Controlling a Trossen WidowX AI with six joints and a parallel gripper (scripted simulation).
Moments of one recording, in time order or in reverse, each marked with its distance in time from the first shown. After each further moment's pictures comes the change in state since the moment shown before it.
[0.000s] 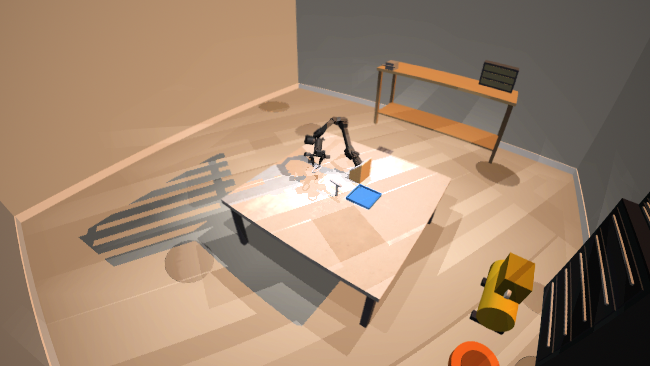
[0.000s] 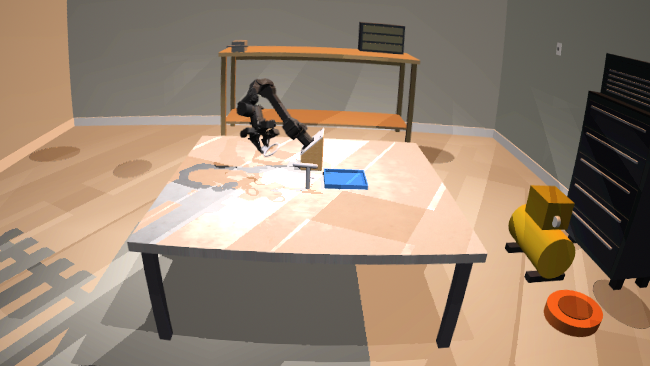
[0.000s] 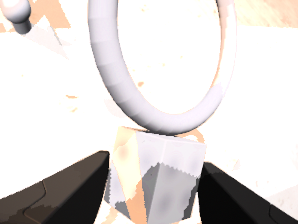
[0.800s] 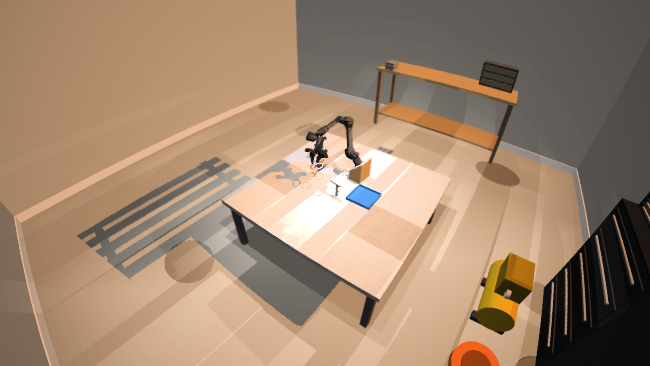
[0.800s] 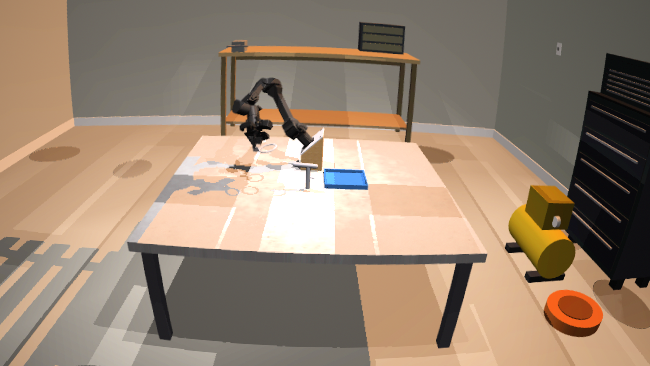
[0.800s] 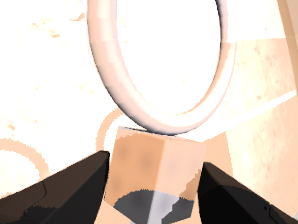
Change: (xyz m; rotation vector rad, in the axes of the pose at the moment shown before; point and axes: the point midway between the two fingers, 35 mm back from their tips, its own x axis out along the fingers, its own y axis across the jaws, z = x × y) arm -0.021 -0.004 -0.033 -0.434 0.006 -0.148
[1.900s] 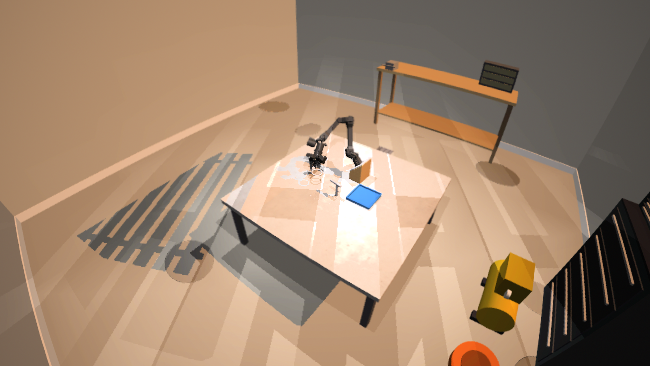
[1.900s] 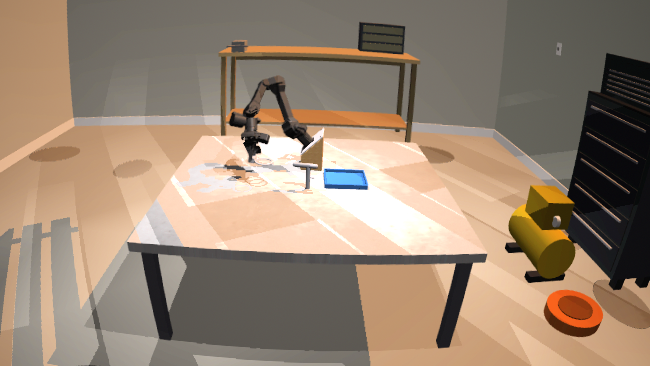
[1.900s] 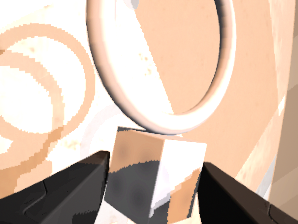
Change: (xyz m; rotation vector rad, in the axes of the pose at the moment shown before) arm 0.035 0.025 -0.039 -0.310 0.059 -0.080
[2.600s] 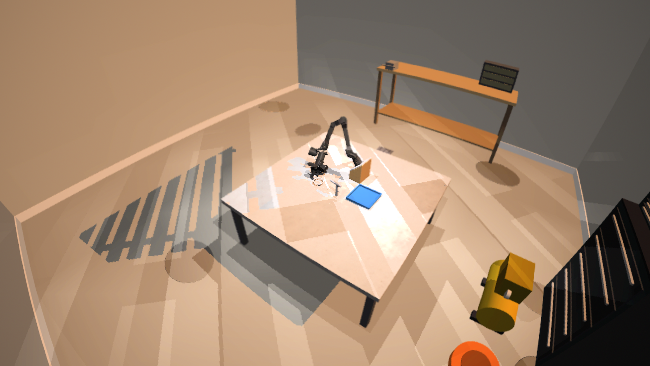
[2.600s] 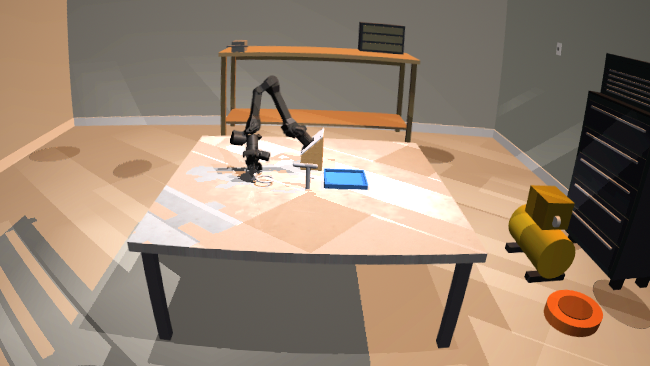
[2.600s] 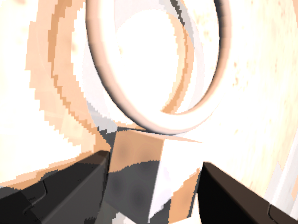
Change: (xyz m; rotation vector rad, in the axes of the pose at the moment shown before) arm 0.053 0.069 -0.008 0.001 0.004 0.005
